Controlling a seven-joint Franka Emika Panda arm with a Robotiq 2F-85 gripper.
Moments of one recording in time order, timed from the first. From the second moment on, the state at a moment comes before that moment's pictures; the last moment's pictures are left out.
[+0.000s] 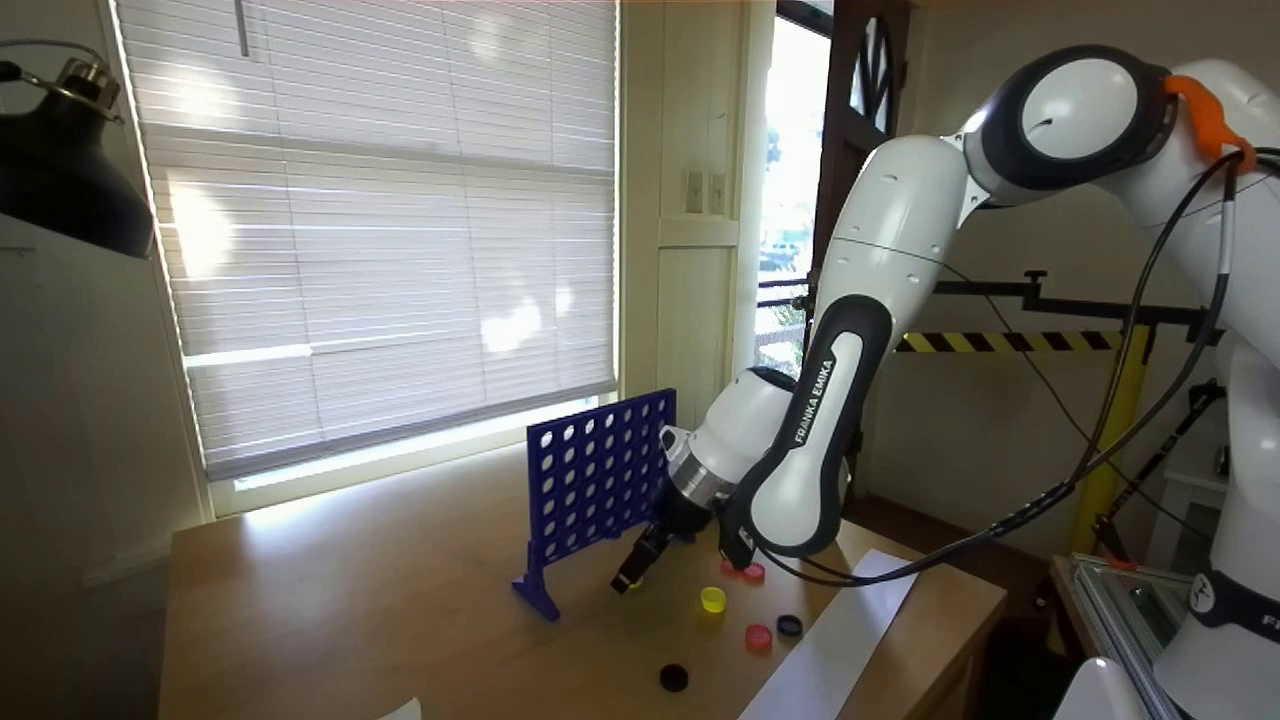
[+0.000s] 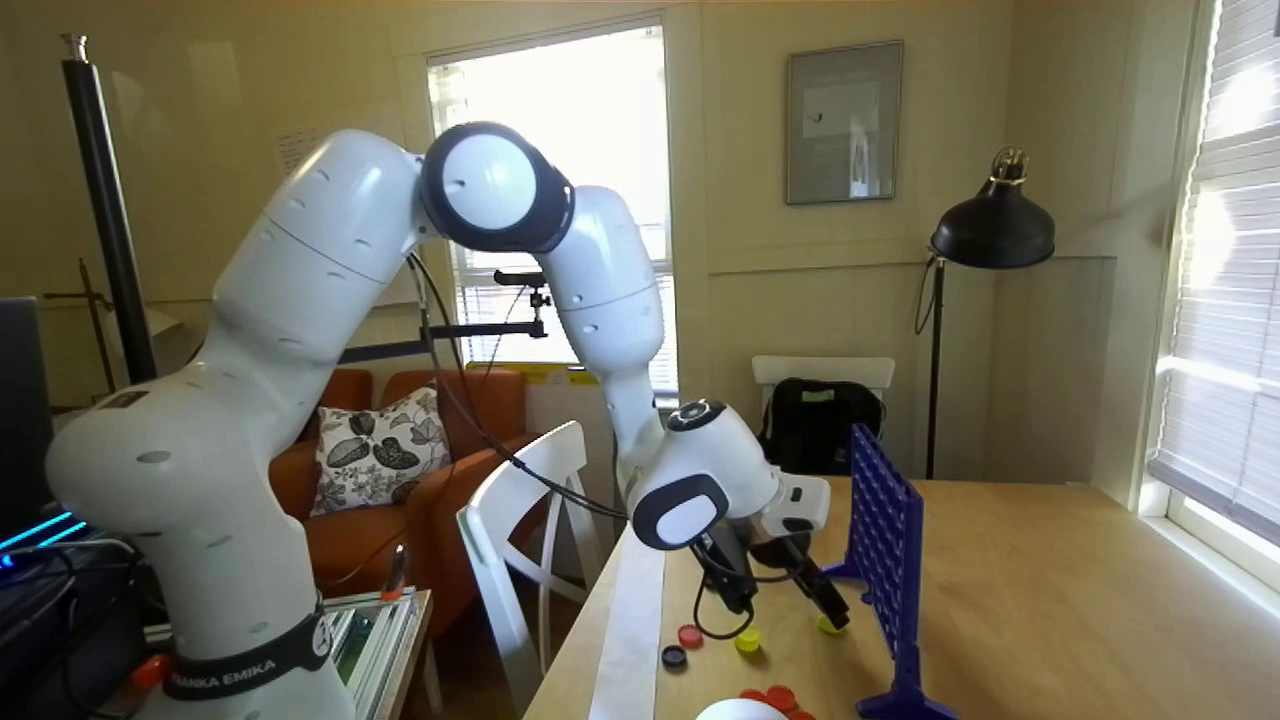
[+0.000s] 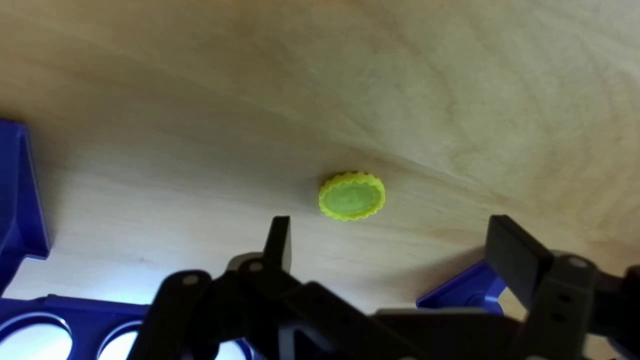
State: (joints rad) arm 0.04 0.67 0.08 -2.23 0.09 3.46 -0.07
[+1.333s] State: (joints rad) arm 0.05 0.72 0.07 -2.18 0.09 3.46 -0.06
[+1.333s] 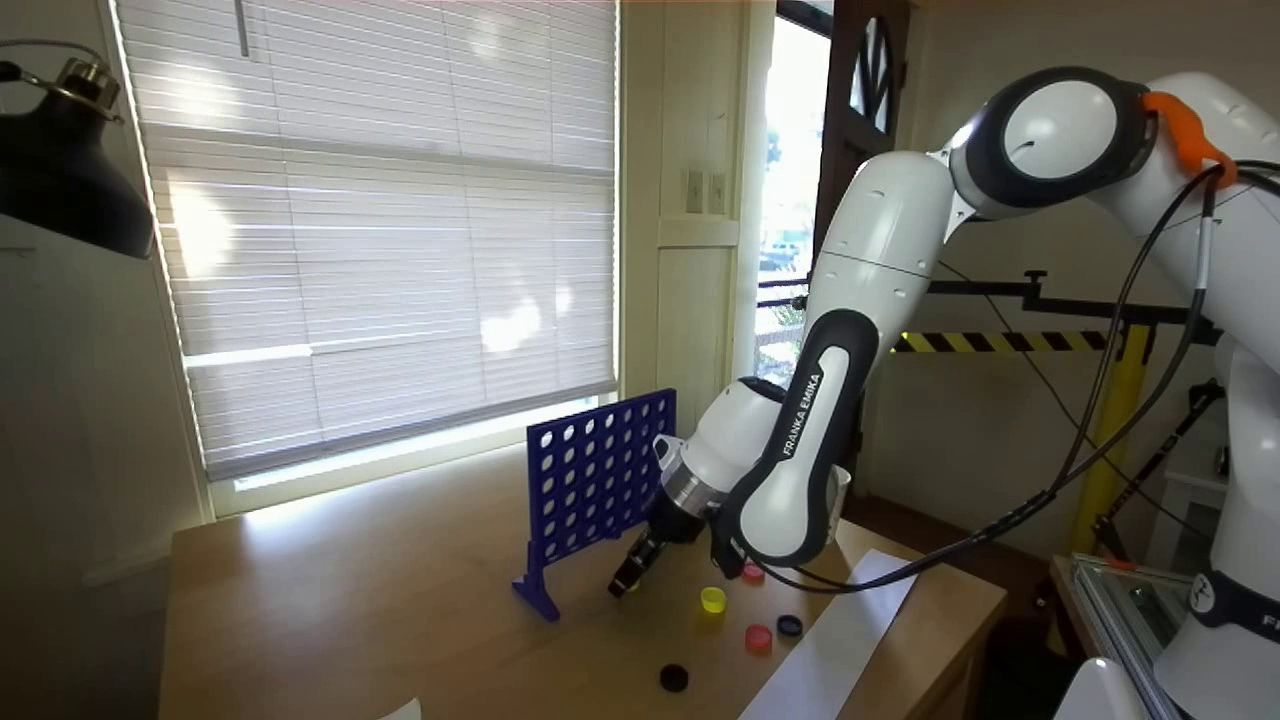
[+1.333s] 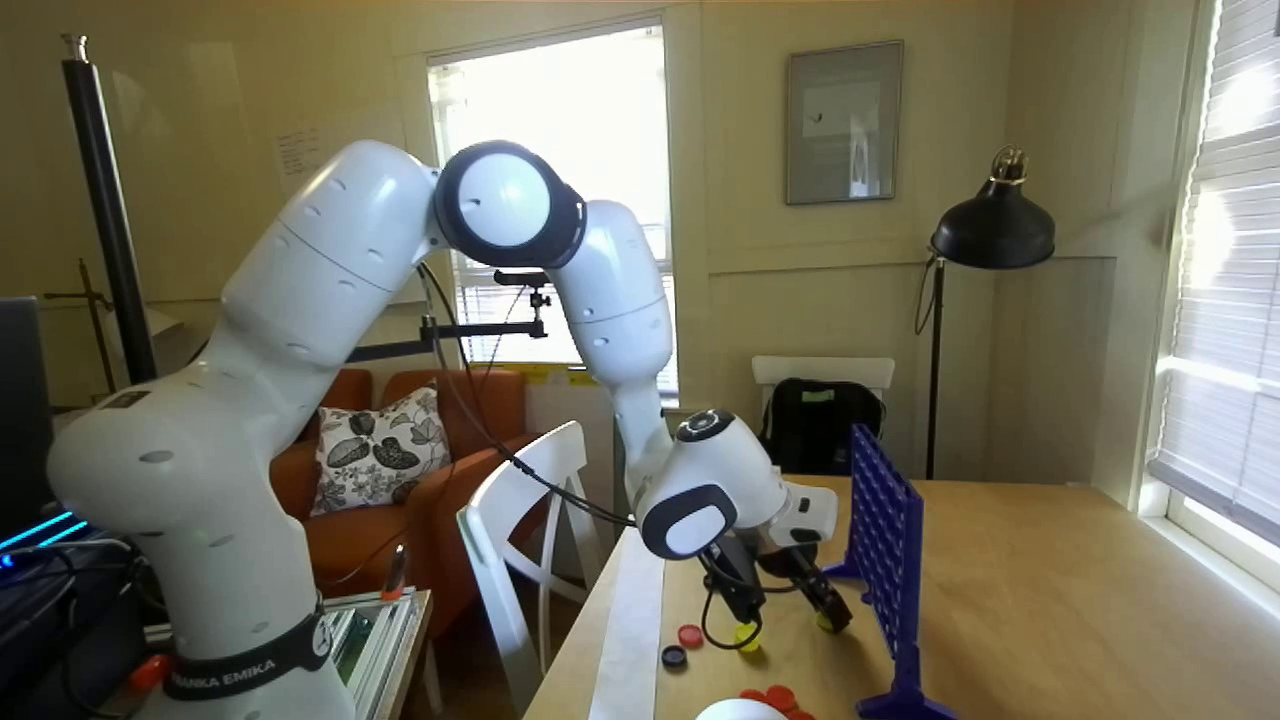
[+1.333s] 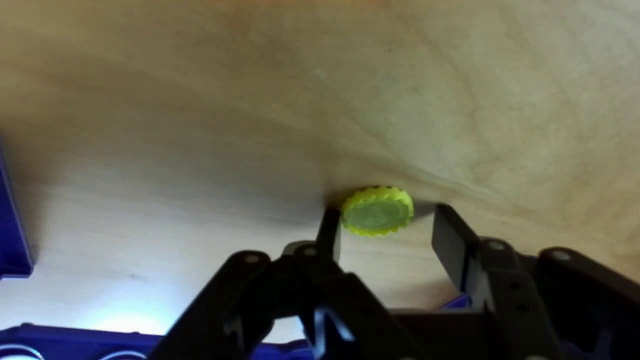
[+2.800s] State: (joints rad) arm 0.27 0.52 -0.13 -2.34 0.06 3.15 -0.06
